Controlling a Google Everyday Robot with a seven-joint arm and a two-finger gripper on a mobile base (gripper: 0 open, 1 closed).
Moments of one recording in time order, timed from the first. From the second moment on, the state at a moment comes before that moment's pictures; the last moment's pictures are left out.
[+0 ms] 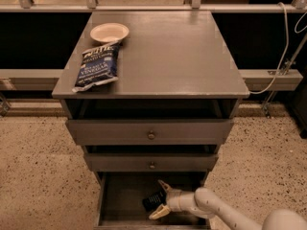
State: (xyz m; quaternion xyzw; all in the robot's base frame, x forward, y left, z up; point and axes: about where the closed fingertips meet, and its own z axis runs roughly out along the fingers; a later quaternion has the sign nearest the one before) arm 0.523 -0.012 0.198 -0.51 0.67 0.31 0.43
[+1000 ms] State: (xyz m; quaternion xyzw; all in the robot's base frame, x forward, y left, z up) arm 0.546 0.006 0.133 -0.54 0.67 0.30 0.40
